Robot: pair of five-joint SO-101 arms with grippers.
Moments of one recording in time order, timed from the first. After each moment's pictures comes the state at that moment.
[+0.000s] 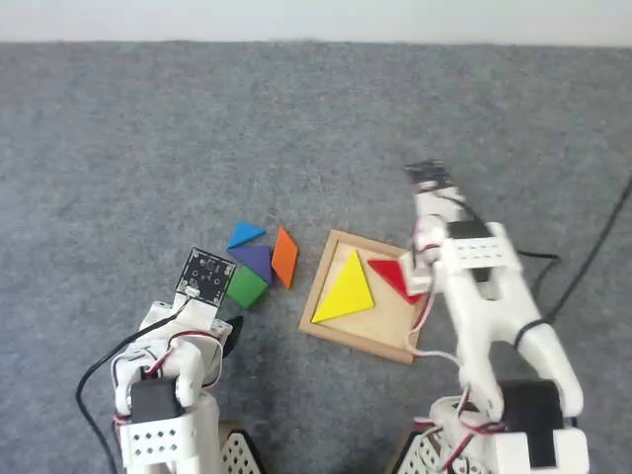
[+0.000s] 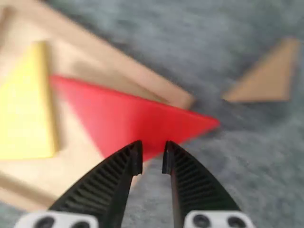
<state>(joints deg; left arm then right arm) -14.2 -103.1 96.9 73.1 -21.8 -5.7 -11.9 43.3 57.7 7.0</state>
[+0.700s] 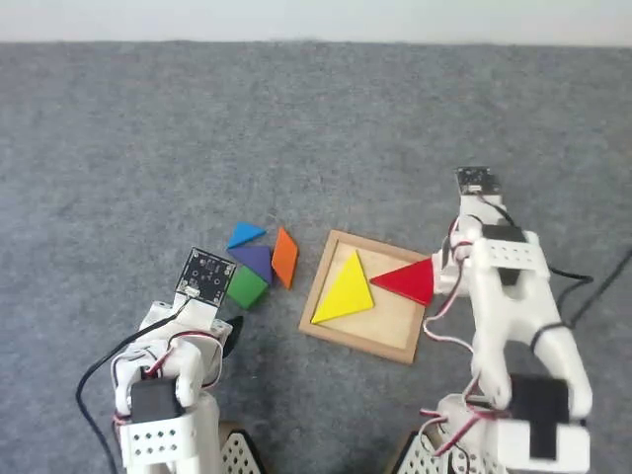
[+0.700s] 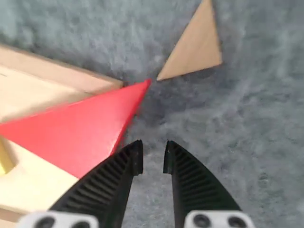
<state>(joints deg) -14.2 -103.1 96.9 73.1 -21.8 -0.9 -8.6 44.0 55.6 5.5</state>
